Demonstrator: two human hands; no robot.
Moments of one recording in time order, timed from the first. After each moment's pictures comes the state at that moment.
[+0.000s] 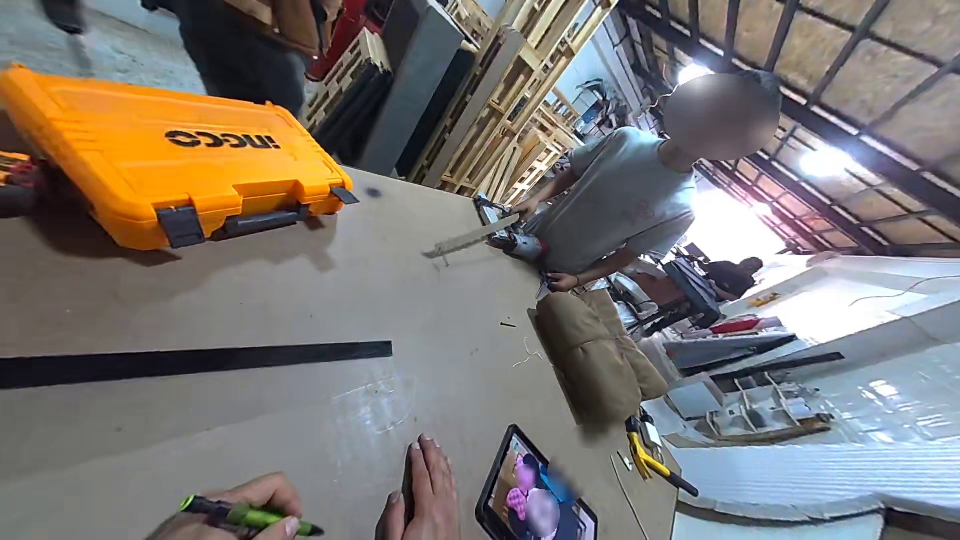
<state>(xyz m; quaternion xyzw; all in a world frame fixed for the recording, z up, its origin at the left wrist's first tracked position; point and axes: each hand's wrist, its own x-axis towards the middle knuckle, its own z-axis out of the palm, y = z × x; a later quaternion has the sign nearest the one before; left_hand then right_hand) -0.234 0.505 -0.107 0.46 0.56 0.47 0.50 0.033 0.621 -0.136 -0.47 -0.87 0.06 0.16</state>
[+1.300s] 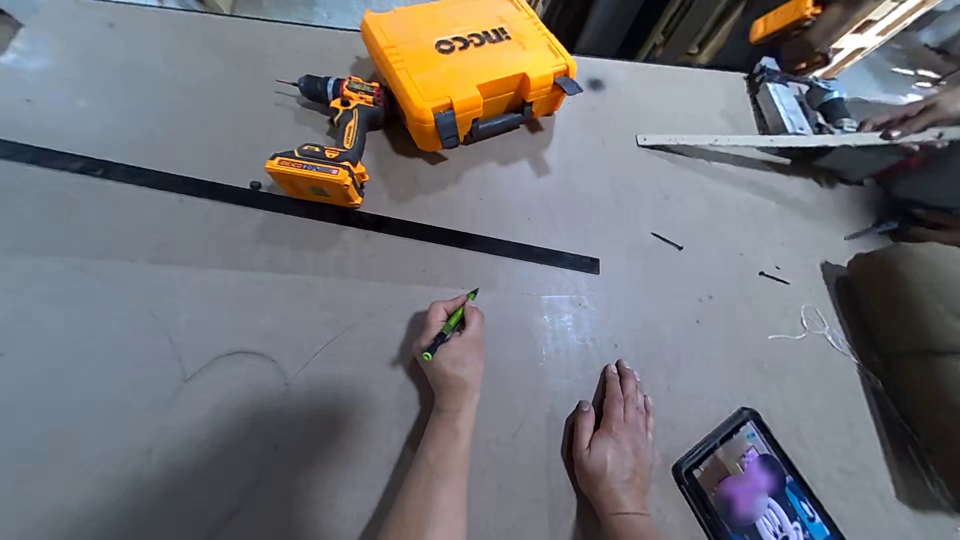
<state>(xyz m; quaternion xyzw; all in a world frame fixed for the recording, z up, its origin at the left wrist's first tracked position) -0.194 0.546 -0.102 0.03 0.81 0.59 0.01 0.031 0.623 -0.138 -0.44 -0.89 0.04 0.11</state>
